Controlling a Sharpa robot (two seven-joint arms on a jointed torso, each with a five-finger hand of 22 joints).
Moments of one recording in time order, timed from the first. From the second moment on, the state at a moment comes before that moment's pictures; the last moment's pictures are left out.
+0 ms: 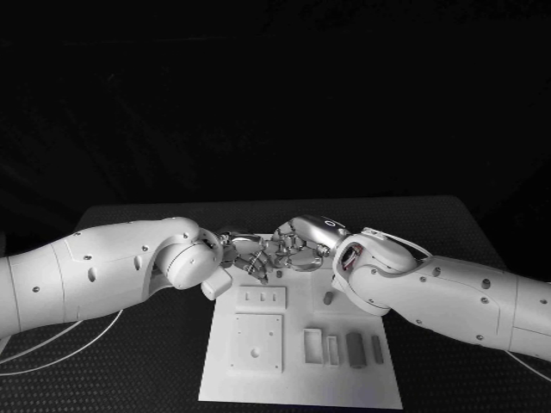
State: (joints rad) left arm 1.34 -0.71 -0.19 1.43 -0.27 -0.09 -0.27; left_hand 0.85 -0.10 0.45 -0.11 0.64 0.85 0.10 0.63 0.87 0.99 0.03 0.75 0.66 0.89 0.02 0.92 0.86 0.02 0.96 -0.08 0.21 1.19; right arm 1.20 -0.56 -0.10 1.43 -1.41 -0.39 -0.07; right_hand 1.08 -0.06 0.68 -0.29 0.05 0.97 0.07 0.33 0.58 1.07 -0.01 1.13 0.98 1.13 -0.11 1.52 0.86 0.25 1.07 -0.01 0.99 1.31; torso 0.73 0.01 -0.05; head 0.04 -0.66
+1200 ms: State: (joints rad) left arm 1.33 -0.72 -0.19 1.43 -0.27 -0.11 -0.29; left_hand 0.72 -0.06 0.58 -0.29 0.57 0.88 0.08 0.71 0.80 1.02 0.00 0.82 0.62 0.90 0.01 1.01 0.75 0.02 0.99 -0.10 0.22 1.26; right arm 1.19 -0.55 -0.10 1.41 -1.41 -0.39 -0.05; right_hand 1.08 -0.06 0.68 -0.29 0.05 0.97 0.07 0.33 0.58 1.07 -0.01 1.13 0.98 1.13 -0.11 1.52 0.86 0.25 1.07 -0.01 0.99 1.31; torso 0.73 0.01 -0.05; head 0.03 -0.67
